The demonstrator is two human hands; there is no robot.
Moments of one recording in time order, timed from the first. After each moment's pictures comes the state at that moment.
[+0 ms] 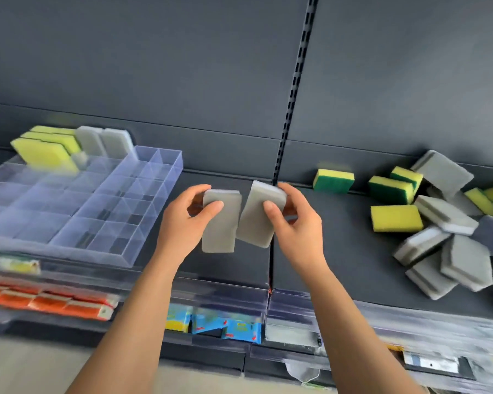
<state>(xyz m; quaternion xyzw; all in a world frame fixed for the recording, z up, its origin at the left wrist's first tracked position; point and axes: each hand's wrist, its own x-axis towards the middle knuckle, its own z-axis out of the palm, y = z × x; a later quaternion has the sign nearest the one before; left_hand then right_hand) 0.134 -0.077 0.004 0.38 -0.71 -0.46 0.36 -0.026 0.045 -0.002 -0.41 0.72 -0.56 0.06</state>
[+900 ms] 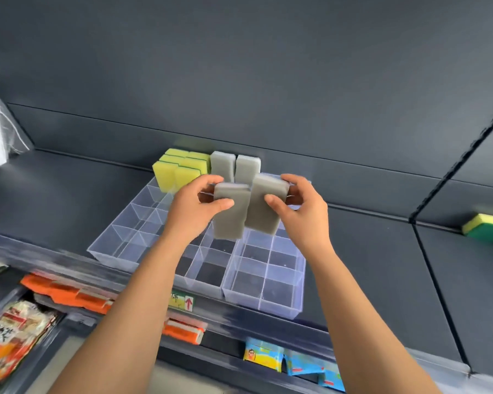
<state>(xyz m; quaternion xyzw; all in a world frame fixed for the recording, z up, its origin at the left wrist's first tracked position) 0.326 -0.311 0.028 0.40 -0.72 -0.43 0.37 0.158 -0.200 0.029 -0.44 0.68 -0.57 0.13</state>
